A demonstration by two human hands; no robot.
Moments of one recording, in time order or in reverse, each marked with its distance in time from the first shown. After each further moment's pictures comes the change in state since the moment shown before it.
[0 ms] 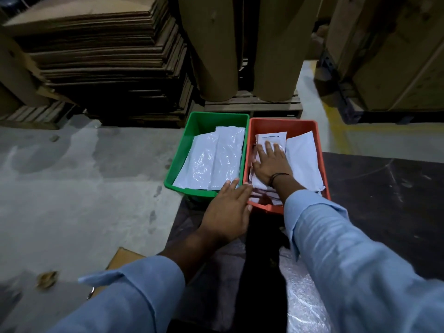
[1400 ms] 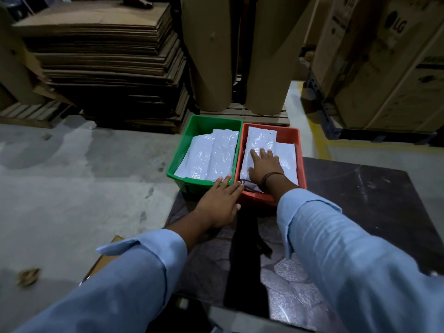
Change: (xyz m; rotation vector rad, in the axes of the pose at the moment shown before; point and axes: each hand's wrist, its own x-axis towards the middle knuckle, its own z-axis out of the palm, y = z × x) left_hand -0.018 0.004 -0.015 0.211 -0.265 0.068; right_hand -0.075 -0.021 -0.053 -0.082 -0.010 0.005
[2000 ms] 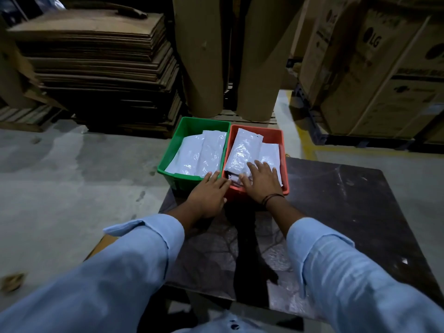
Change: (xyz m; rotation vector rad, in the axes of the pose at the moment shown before) left_hand -0.001 0.011 -0.004 0.079 0.000 -0.013; right_hand -0.093 0.022 0.007 0.164 0.198 -0.035
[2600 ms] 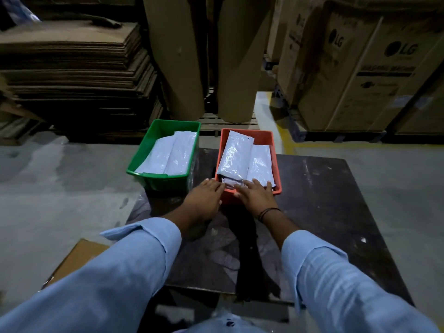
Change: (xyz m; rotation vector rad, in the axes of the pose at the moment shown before) left_hand 0.022 0.093 -0.002 -0.052 0.042 0.040; right_hand -0.075 0.086 -0.015 -0.125 -0.166 -0.071
